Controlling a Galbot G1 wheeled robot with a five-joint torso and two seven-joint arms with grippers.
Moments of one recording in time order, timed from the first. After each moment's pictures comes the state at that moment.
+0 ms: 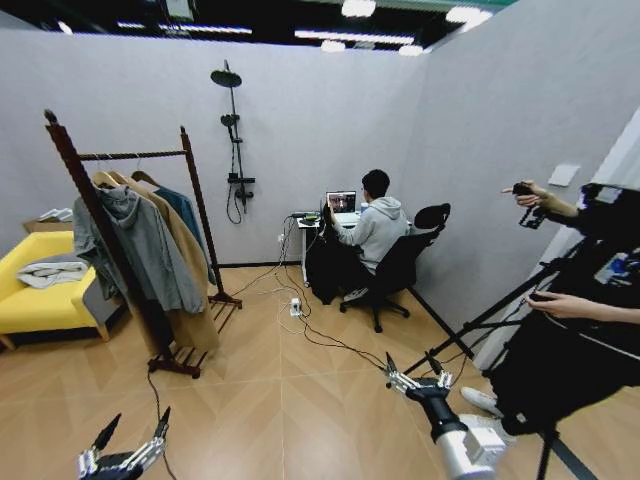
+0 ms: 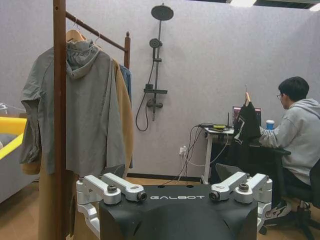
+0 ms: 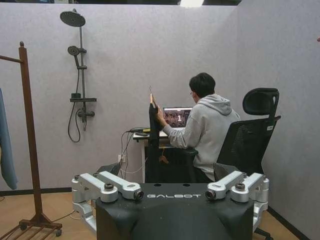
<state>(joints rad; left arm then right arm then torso) 1.94 -1.35 -0.90 -2.27 -0.51 -0.14 0.13 -1.63 1.40 0.66 2.30 0.25 -0.10 0.05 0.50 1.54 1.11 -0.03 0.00</state>
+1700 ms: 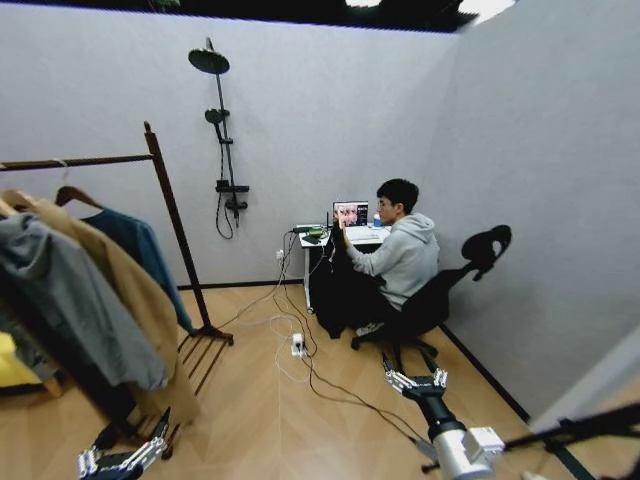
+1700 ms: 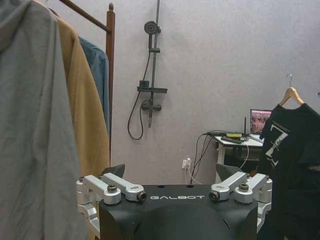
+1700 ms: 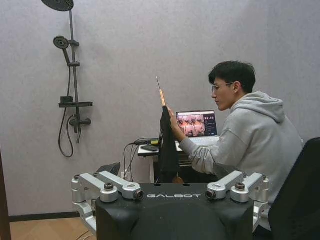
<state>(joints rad) 1.94 -1.35 -0.90 -2.27 -0.51 -0.14 0.13 -1.62 1.40 0.65 2.30 0.26 -0.10 0.01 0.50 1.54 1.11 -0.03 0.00</state>
